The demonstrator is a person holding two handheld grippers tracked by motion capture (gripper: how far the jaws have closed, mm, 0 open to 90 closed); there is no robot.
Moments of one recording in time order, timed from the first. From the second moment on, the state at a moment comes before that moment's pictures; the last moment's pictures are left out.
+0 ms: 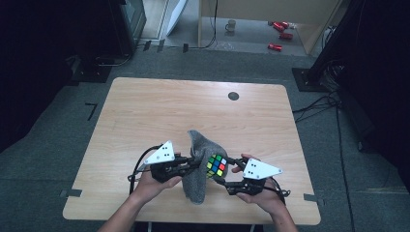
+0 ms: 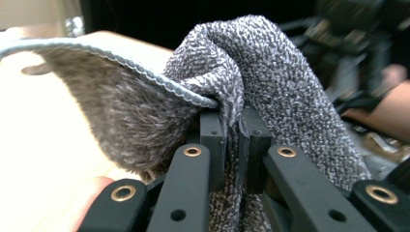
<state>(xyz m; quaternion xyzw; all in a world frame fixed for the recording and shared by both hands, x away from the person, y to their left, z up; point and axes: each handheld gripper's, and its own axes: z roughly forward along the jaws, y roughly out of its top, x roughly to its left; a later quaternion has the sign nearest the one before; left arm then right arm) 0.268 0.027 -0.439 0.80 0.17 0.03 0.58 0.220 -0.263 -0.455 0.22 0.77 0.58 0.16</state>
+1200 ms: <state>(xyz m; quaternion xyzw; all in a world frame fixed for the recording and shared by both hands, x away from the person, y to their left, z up) 0.264 0.032 -0.453 0.81 0.18 0.15 0.54 0.227 -0.265 -0.442 0.29 0.74 0.59 0.16</state>
